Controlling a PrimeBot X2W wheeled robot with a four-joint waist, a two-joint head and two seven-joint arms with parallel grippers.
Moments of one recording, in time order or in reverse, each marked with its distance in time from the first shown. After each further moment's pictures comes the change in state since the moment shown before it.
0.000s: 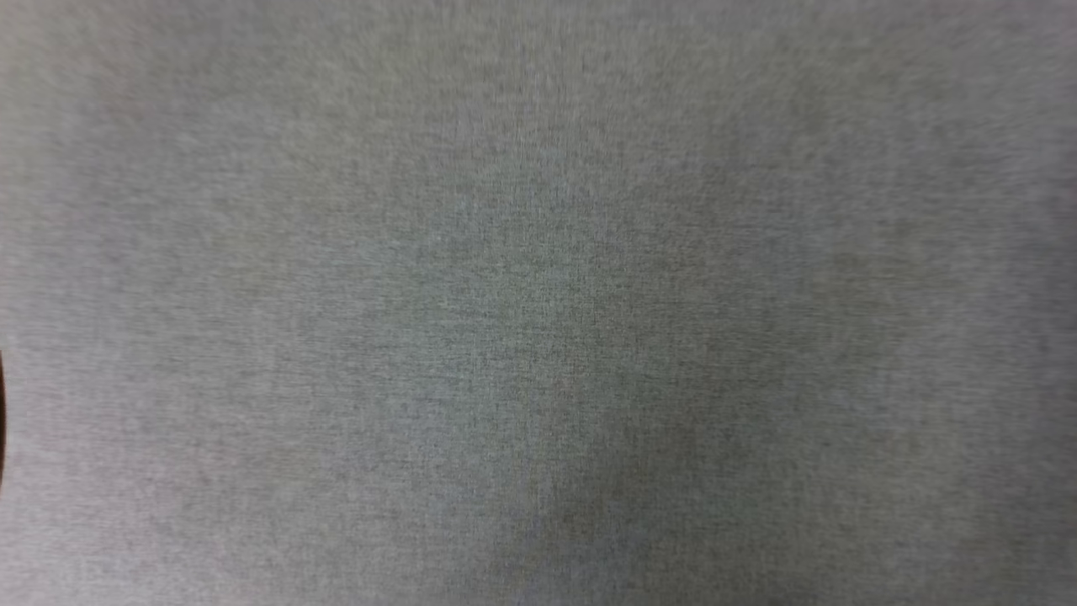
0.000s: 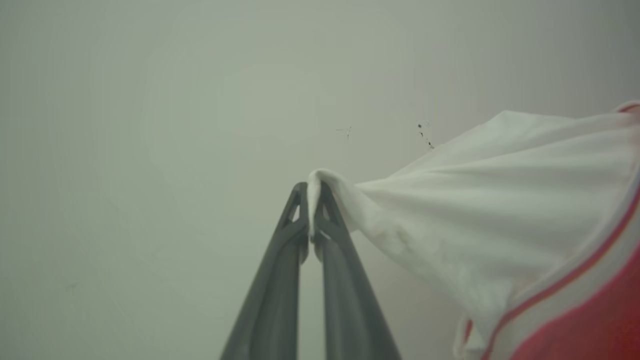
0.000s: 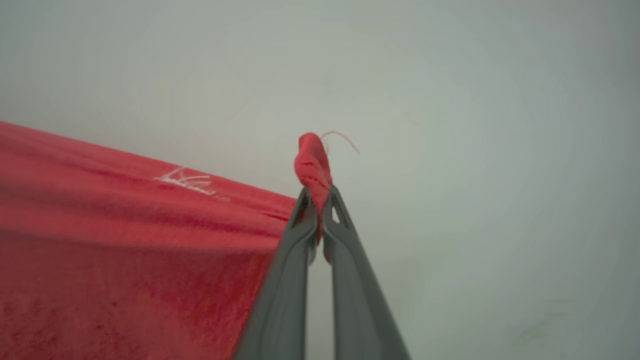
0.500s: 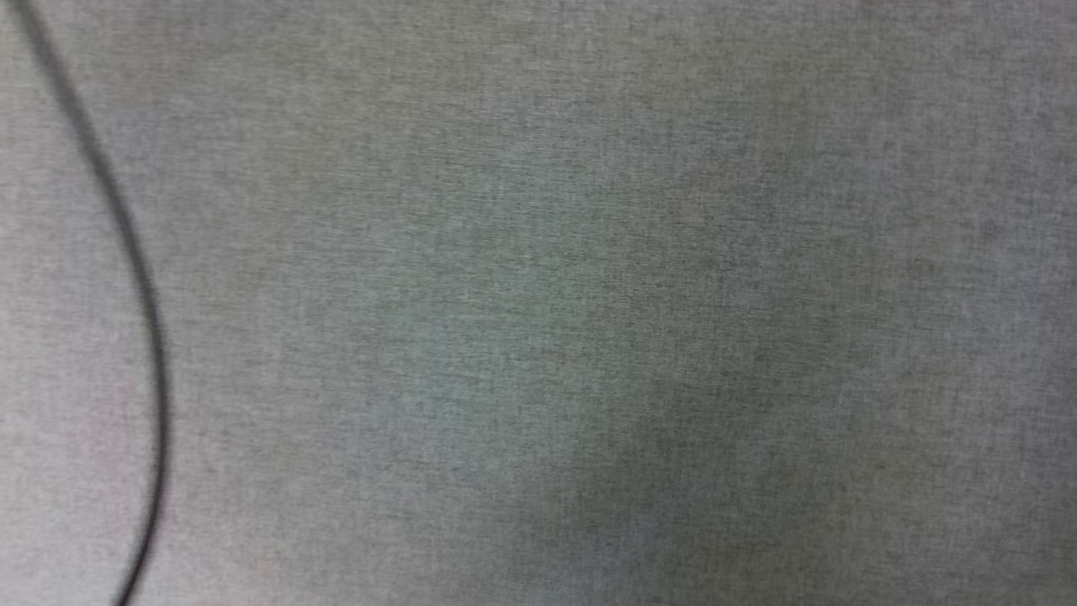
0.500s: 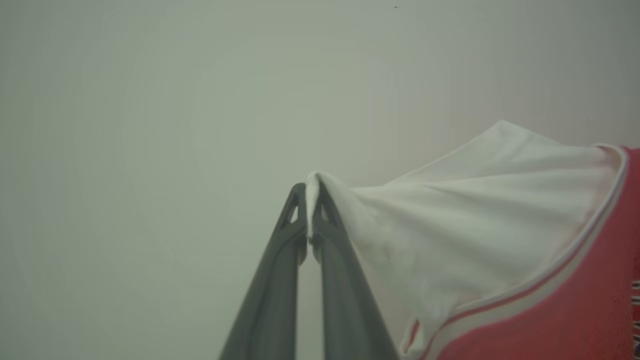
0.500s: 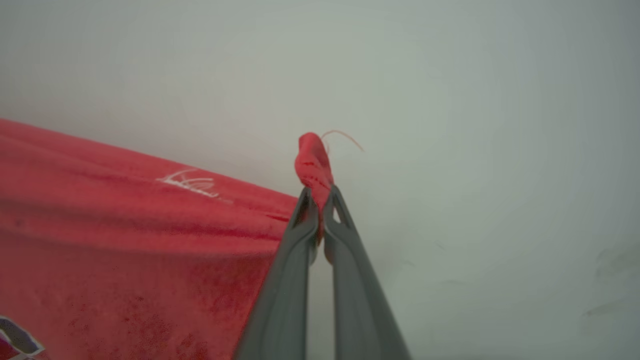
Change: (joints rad) left arm 0.077 -0.145 0.008 0.193 0.007 0.000 -0.170; right arm -0.020 0.002 0.019 0.313 -0.095 -0.003 -0.236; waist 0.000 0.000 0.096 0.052
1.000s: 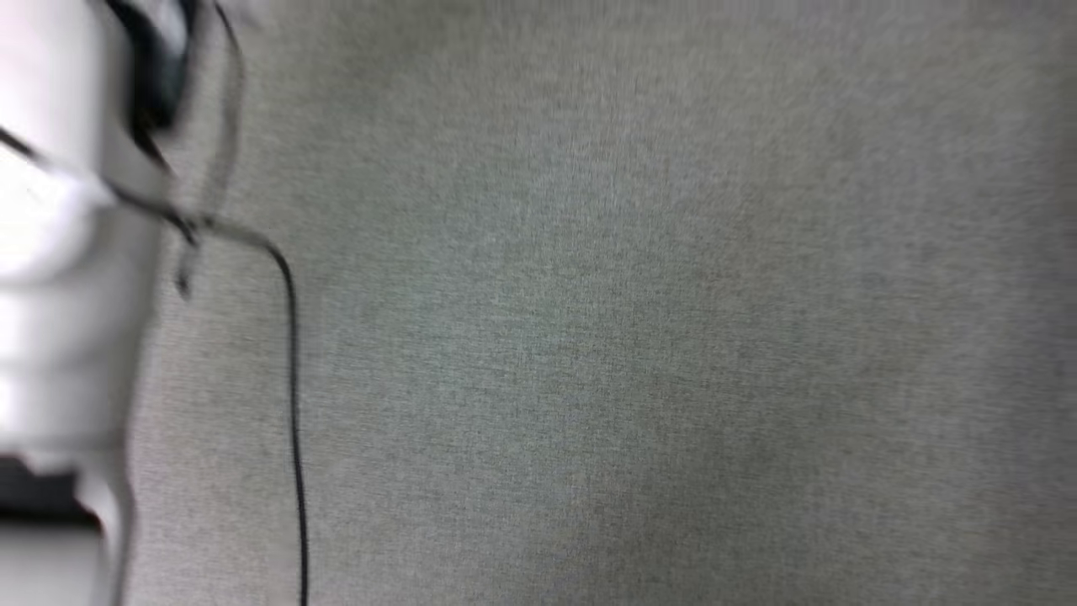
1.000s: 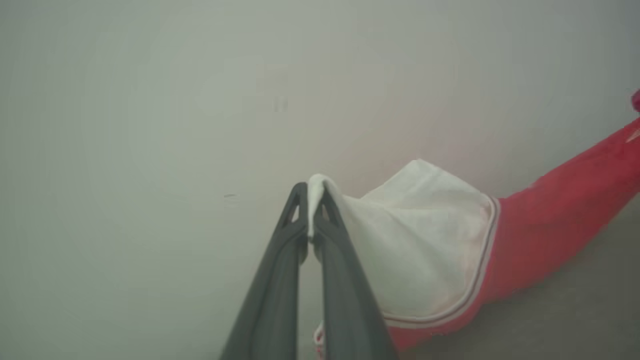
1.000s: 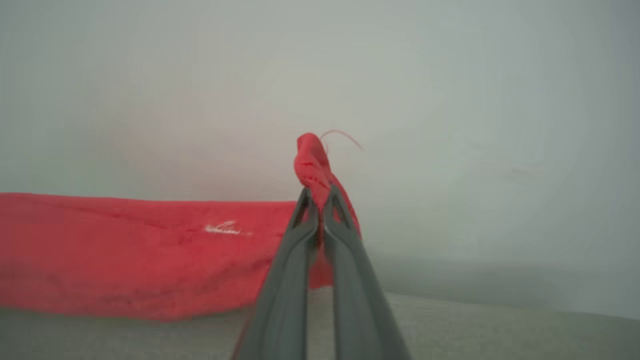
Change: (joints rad) left arm 0.601 -0.105 0.032 -0.234 0.029 -0.003 -0.001; right arm 0.359 0.010 0.133 0.085 0.135 -0.002 -0.152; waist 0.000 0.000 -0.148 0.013
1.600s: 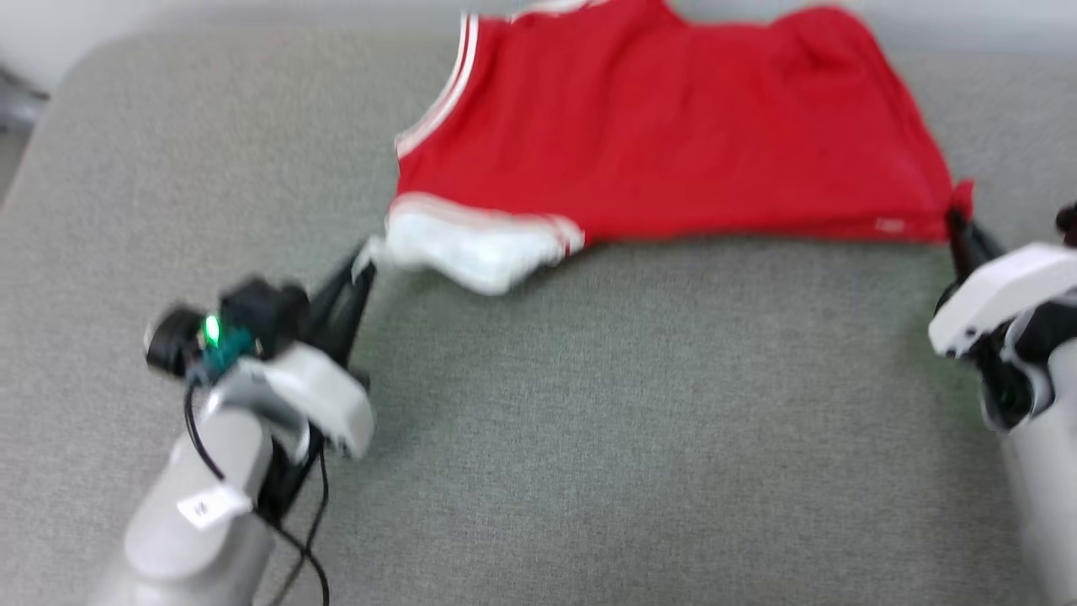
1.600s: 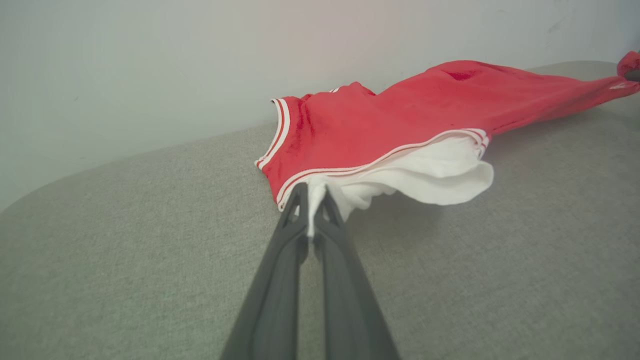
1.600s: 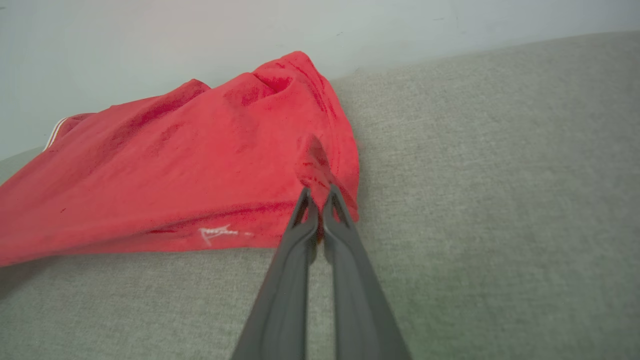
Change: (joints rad) left arm 0.651 -0.003 -0.085 0.014 -0.098 -0.036 0.013; right arm 0.535 0.007 0.071 0.138 0.312 0.000 0.015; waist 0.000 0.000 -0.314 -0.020
